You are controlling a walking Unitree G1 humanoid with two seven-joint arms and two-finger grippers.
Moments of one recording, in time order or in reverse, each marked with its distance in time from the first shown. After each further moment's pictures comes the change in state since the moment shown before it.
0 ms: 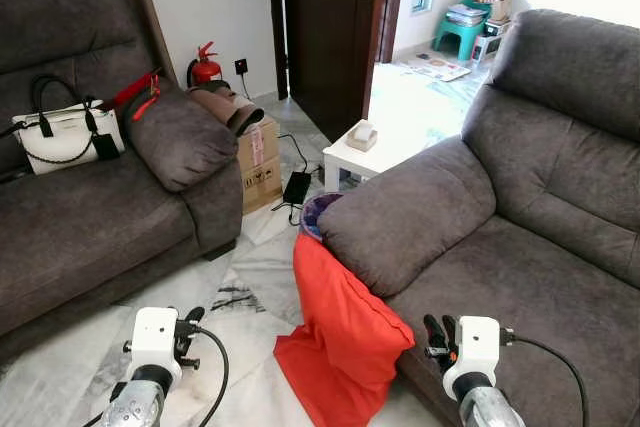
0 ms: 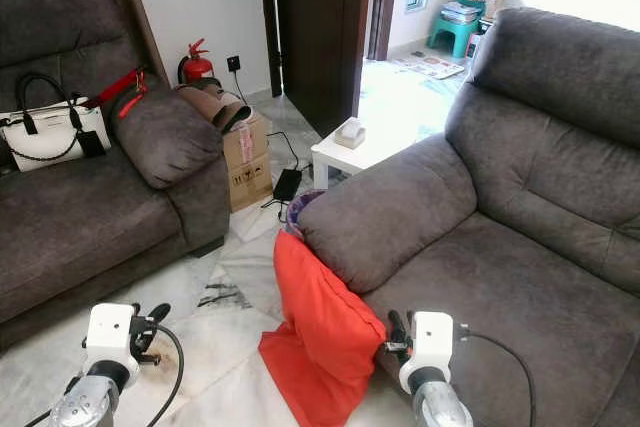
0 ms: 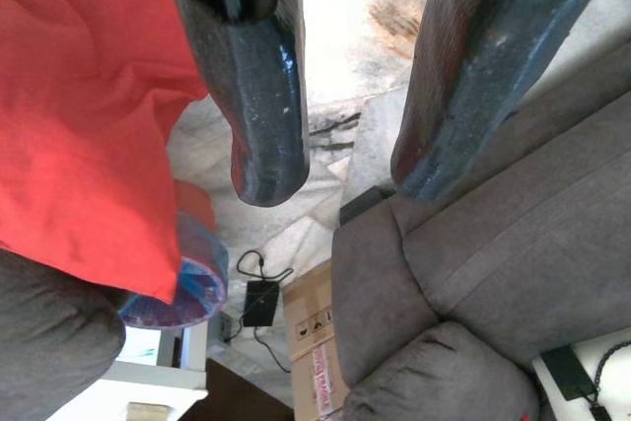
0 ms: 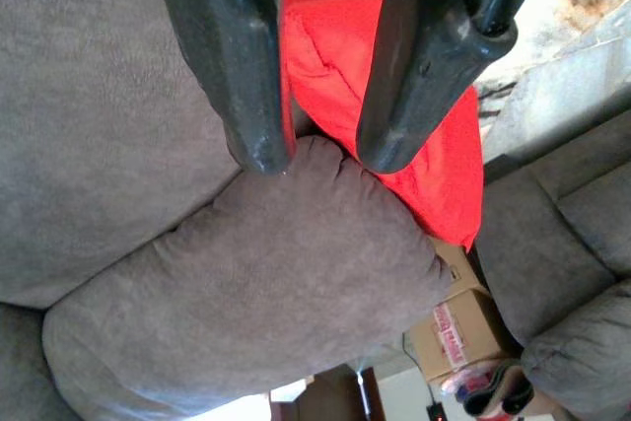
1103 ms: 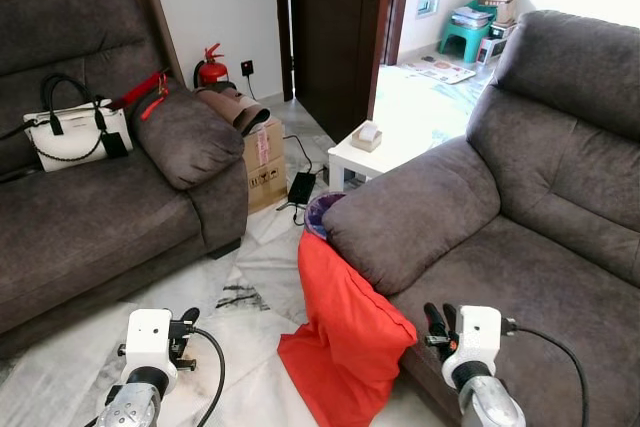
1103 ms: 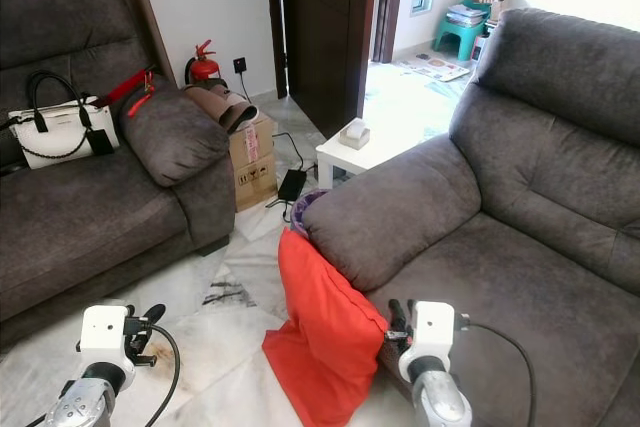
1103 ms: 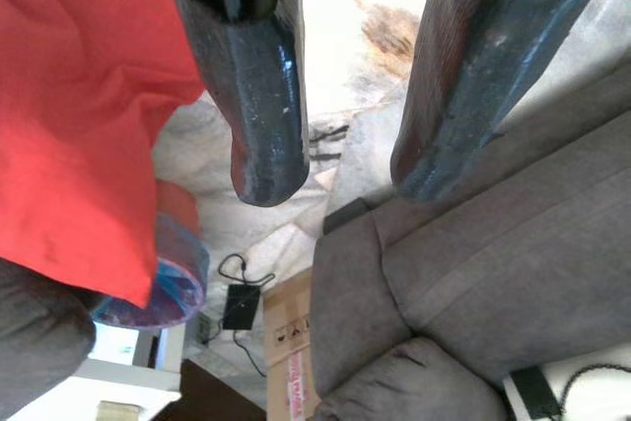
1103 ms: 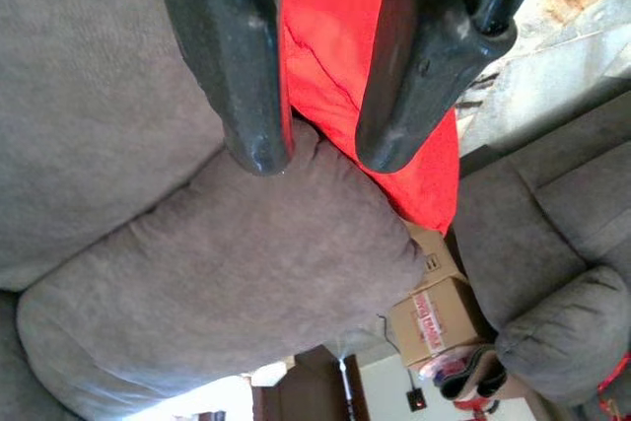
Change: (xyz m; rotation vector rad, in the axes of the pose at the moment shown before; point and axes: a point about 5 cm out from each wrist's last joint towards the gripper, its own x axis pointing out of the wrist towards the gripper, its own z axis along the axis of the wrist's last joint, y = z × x) left arm -0.004 0.006 -0.001 -0.024 0.018 0.020; right arm 0.006 0.003 0.007 0.012 -0.011 0.012
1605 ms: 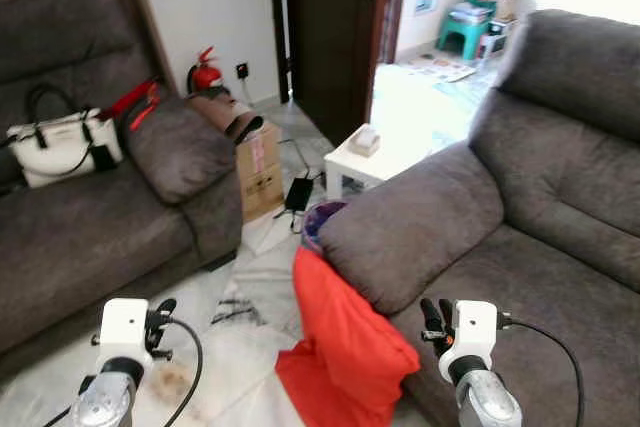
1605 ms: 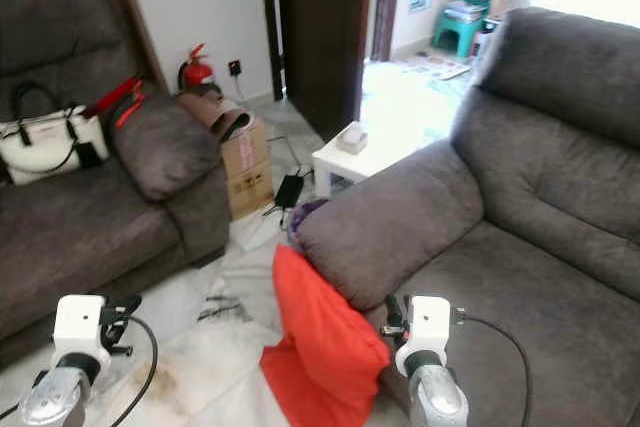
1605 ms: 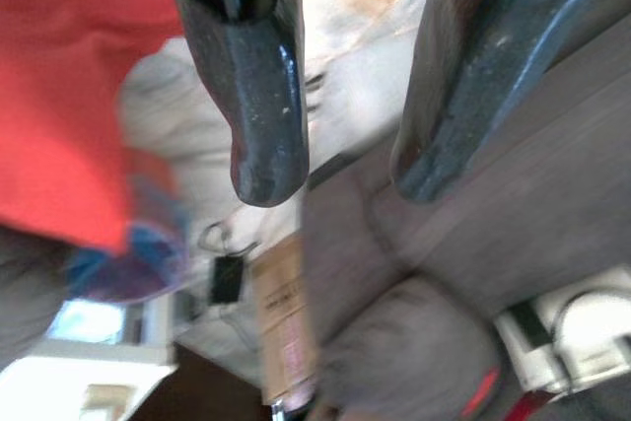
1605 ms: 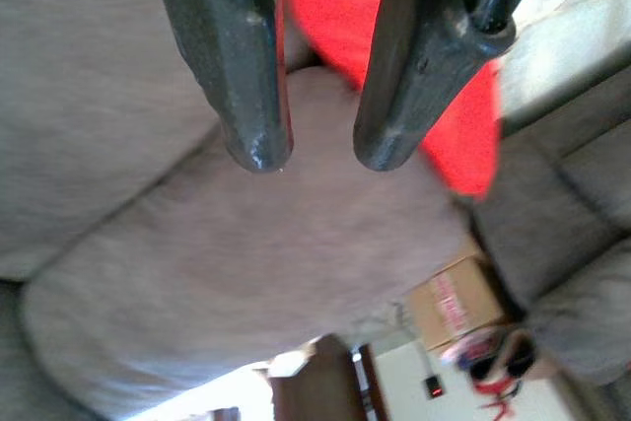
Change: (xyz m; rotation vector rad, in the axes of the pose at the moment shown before) left arm 0.009 0.016 0.015 0.051 -0.030 0.005; right arm -0.001 -0.008 -0.001 -0.004 0.013 -0.042
